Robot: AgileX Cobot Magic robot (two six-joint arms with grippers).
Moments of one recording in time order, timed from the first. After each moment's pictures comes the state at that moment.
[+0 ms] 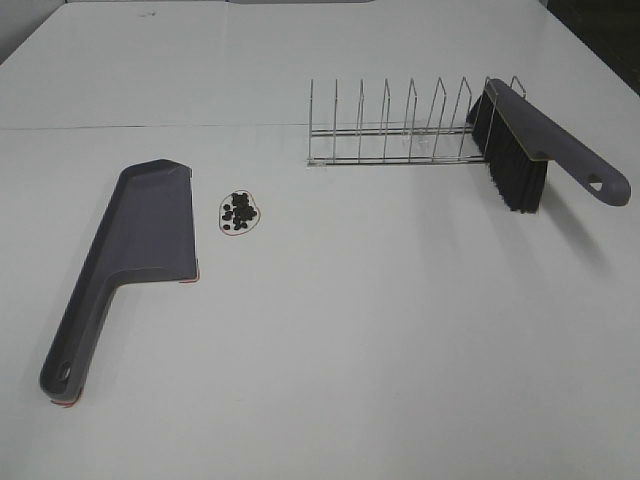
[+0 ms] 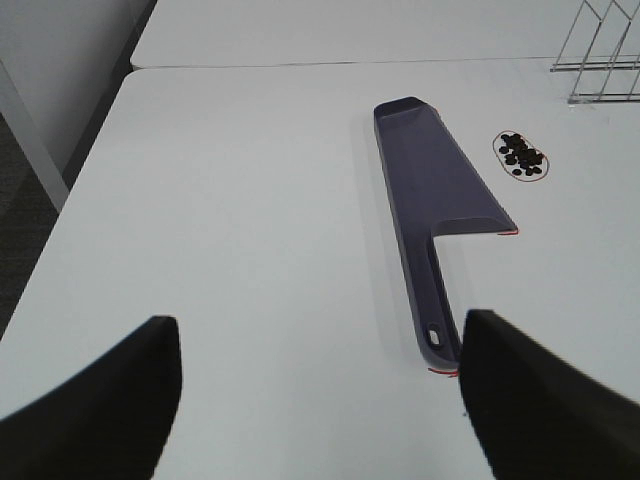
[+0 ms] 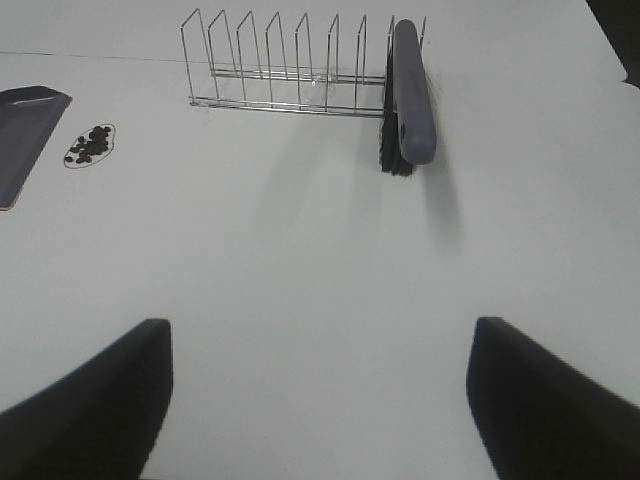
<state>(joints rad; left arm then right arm) 0.00 -0.01 -0.50 -0.05 1.06 0.02 -0.06 -0.01 -0.50 0.15 1.07 -0.14</state>
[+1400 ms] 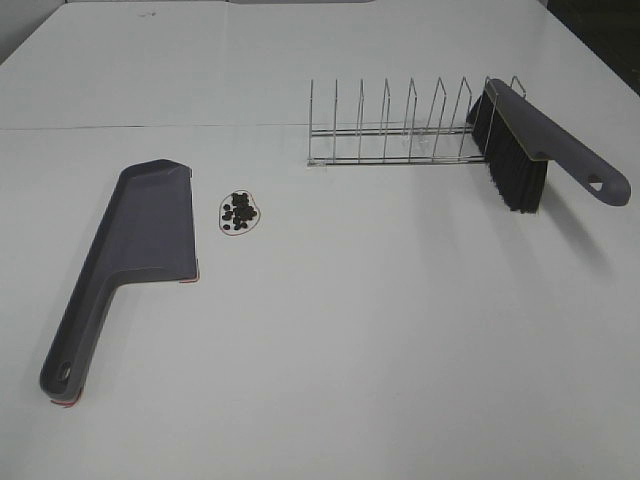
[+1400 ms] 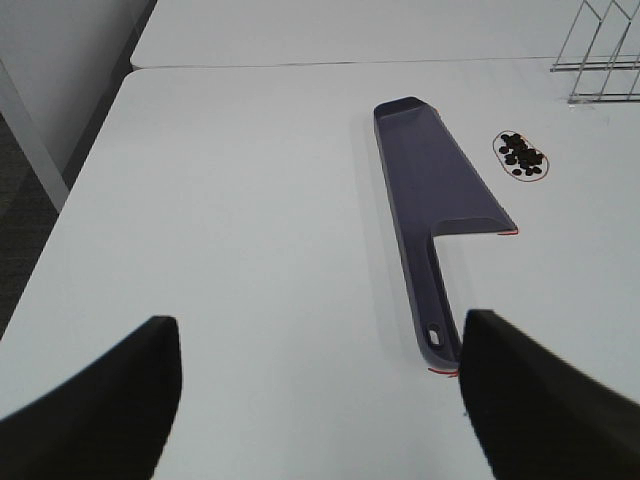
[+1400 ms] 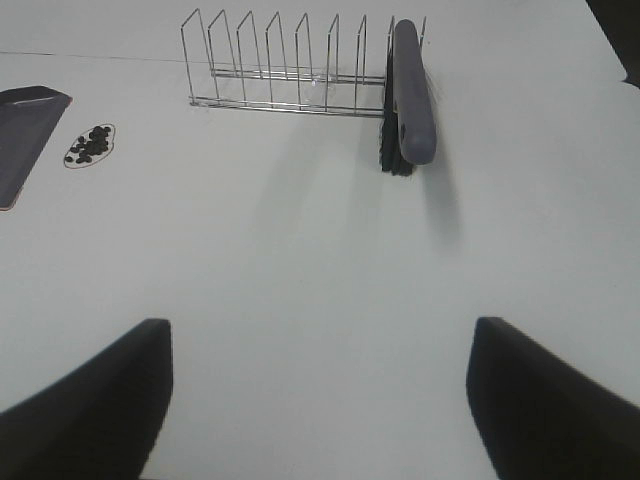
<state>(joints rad) 0.00 -0.01 -0.50 -0.05 1.06 0.02 -0.06 -0.01 -0.50 0.15 1.07 -0.14</state>
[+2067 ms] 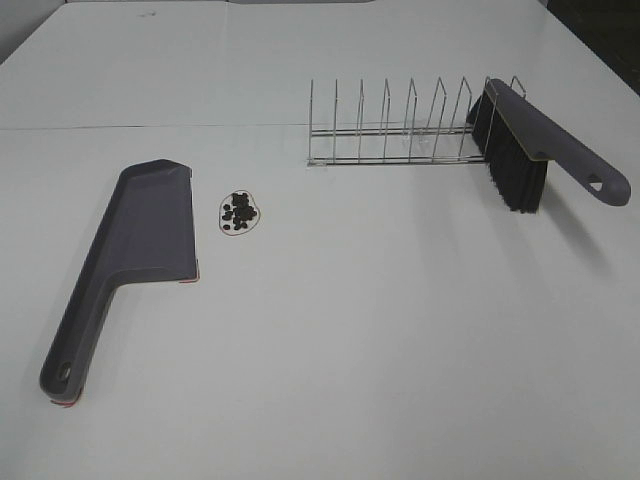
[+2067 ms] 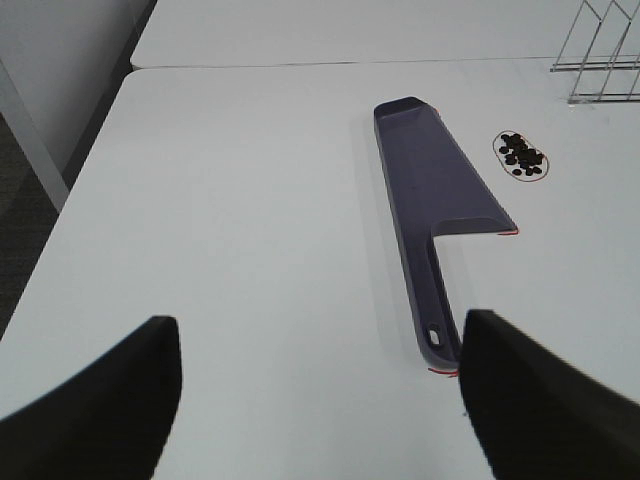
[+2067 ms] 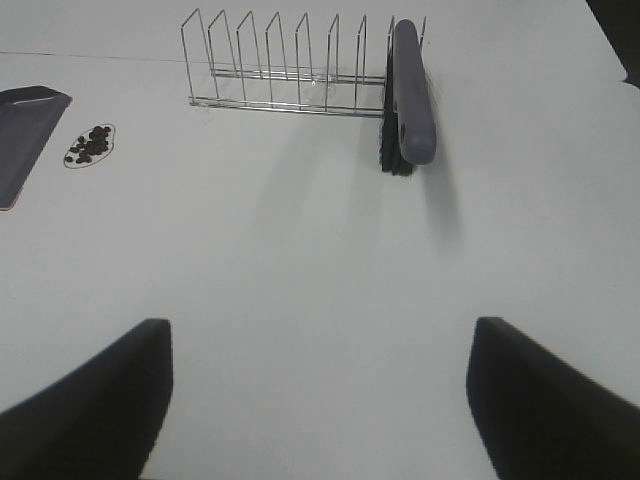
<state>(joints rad) 0.00 -0.01 -0.50 -0.05 1.06 0.02 -0.06 -0.01 -0.50 0.15 1.07 -0.14</state>
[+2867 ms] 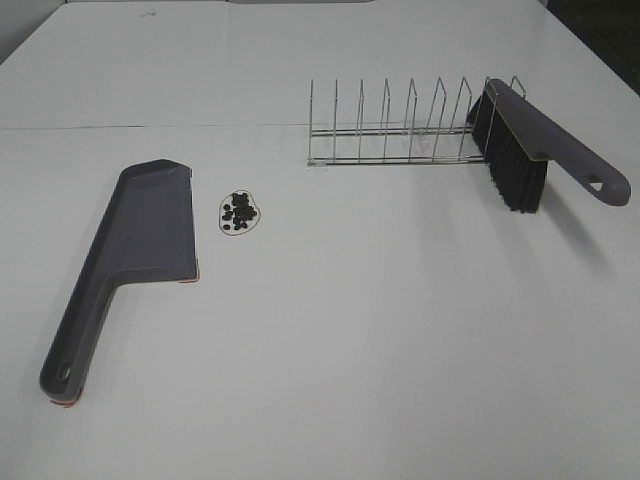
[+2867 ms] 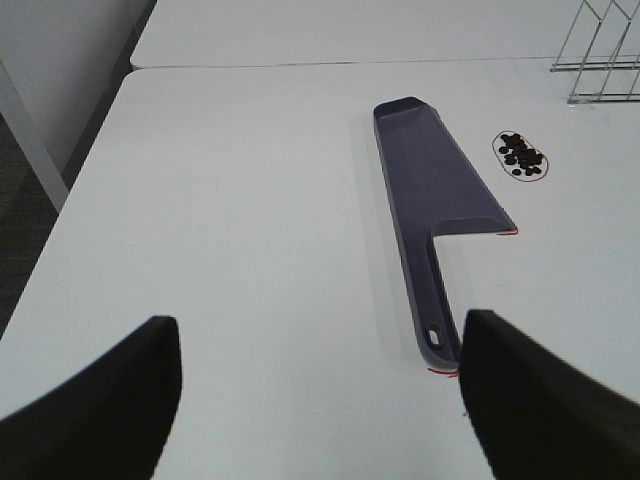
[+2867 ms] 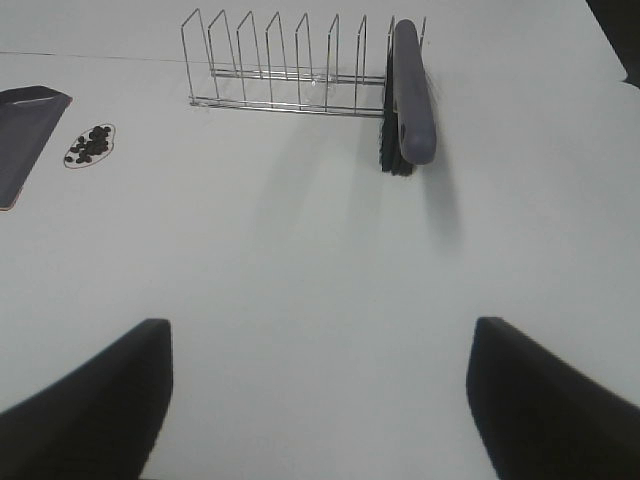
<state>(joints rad) 0.00 -0.01 -0.50 -0.05 1.06 0.02 -0.06 -0.01 -0.50 0.15 1.07 -0.14</state>
